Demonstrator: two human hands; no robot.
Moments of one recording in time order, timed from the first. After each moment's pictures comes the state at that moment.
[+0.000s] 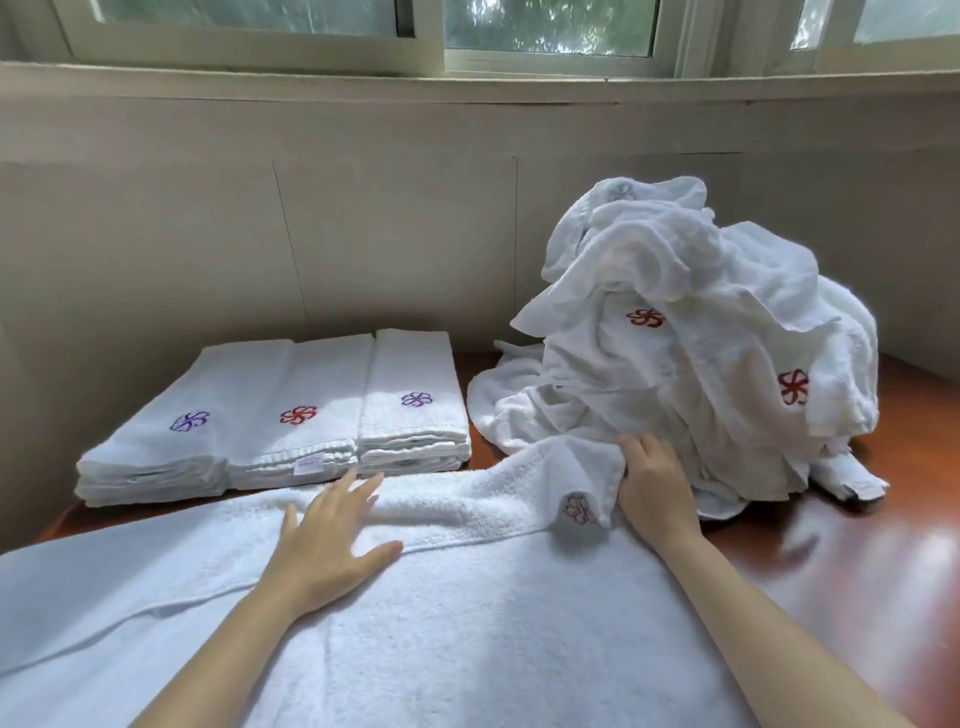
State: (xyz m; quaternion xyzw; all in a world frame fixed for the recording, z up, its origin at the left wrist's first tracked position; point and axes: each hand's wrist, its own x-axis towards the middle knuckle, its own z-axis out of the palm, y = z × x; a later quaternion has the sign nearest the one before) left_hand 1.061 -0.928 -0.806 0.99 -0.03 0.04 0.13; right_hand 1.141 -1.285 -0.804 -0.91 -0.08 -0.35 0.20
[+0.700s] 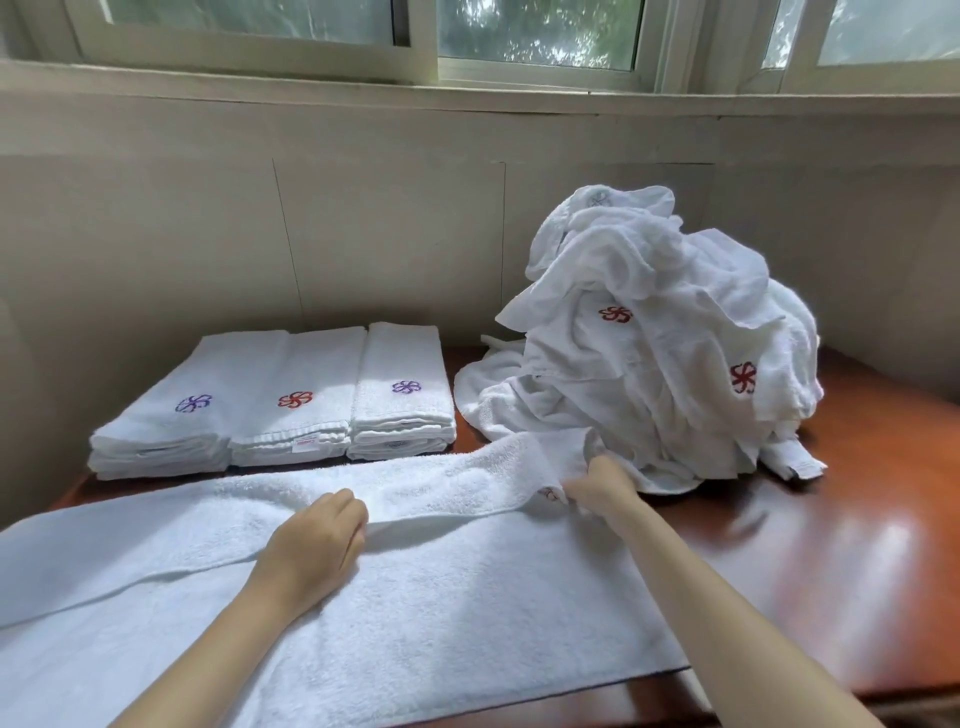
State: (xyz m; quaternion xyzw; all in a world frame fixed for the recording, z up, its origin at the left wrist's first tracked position) left_hand 1.017 -0.941 -0.804 0.94 -0.19 0.27 0.05; right_hand 1.113 -1.258 -0.784 -0.92 0.12 0.05 0.38
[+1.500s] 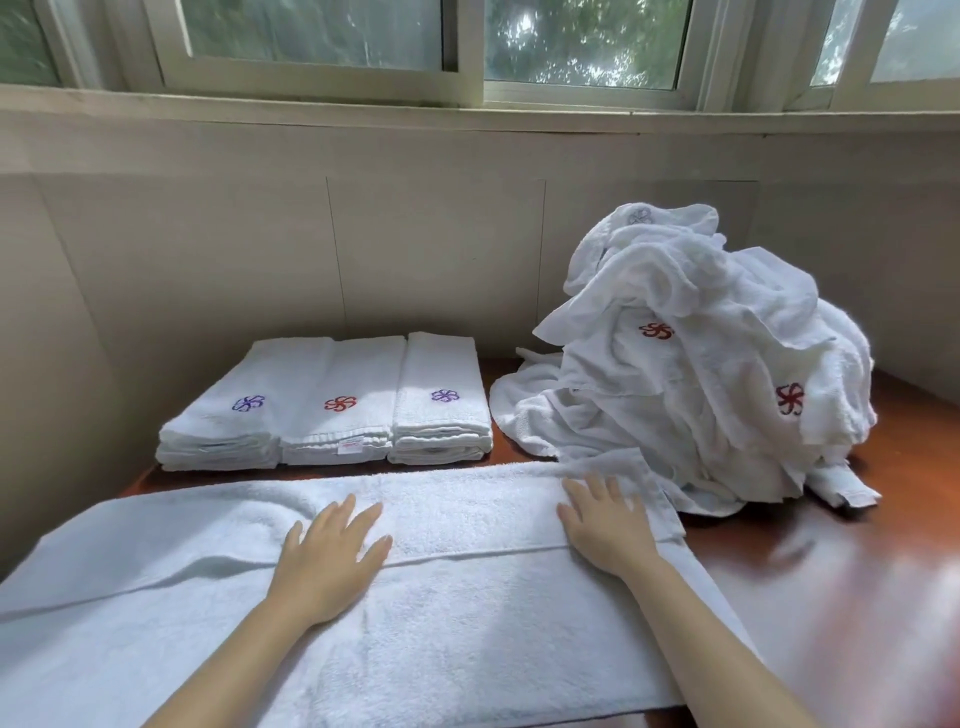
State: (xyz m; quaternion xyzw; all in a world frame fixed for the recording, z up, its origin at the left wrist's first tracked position) left_hand 1.005 -0.924 -0.814 1.00 0.07 0.01 0.06; right_hand 1.092 -1.231 -0.807 -0.99 -0.06 0.03 0.12
